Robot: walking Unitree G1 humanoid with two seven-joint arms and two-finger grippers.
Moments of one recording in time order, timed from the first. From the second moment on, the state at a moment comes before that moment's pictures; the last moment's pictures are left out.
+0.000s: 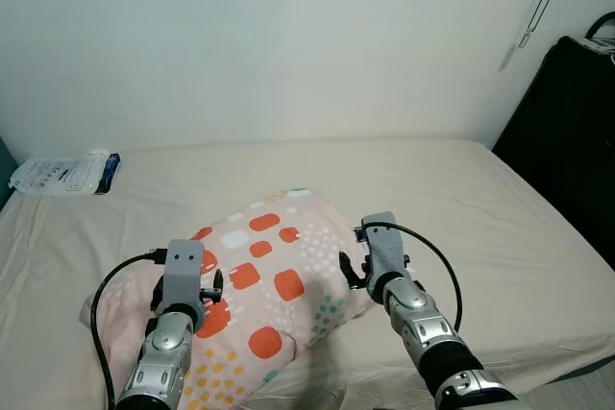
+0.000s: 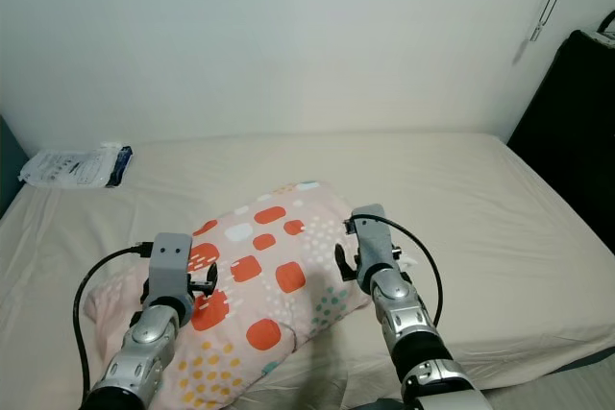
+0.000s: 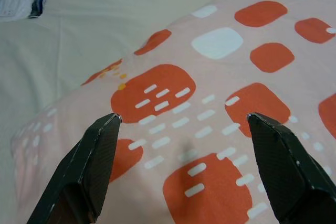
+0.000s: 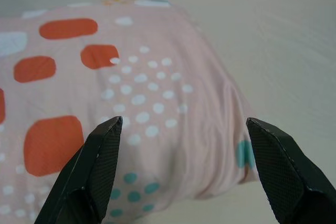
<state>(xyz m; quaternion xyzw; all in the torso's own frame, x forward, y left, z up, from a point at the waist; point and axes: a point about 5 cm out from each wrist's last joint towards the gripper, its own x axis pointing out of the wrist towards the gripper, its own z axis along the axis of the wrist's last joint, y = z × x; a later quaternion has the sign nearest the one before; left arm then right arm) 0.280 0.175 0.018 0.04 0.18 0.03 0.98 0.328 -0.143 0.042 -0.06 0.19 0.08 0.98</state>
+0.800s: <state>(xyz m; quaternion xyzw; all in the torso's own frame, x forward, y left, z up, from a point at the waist) 0.281 0.193 0.021 0.03 0.18 0.05 0.98 0.329 -0.131 0.049 -0.10 0.17 0.15 0.97</state>
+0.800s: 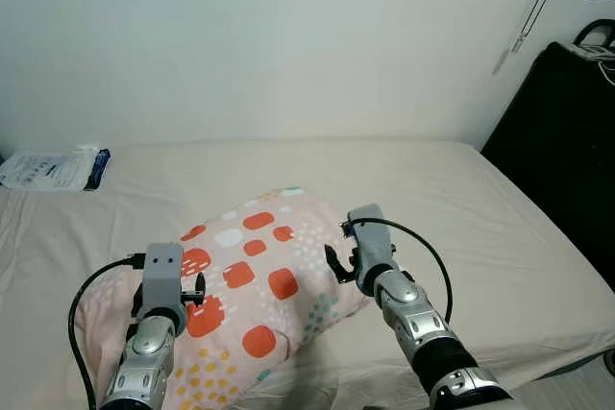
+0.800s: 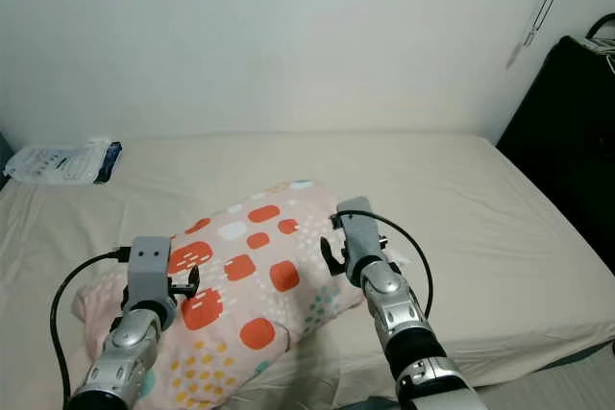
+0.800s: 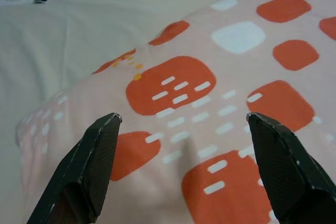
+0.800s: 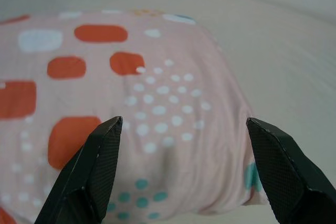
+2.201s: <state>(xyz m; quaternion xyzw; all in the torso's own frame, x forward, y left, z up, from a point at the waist) 0.270 0.111 0.000 0.07 0.24 -0.11 0.96 0.306 -0.209 0.049 -0.08 0.15 0.01 0.99</state>
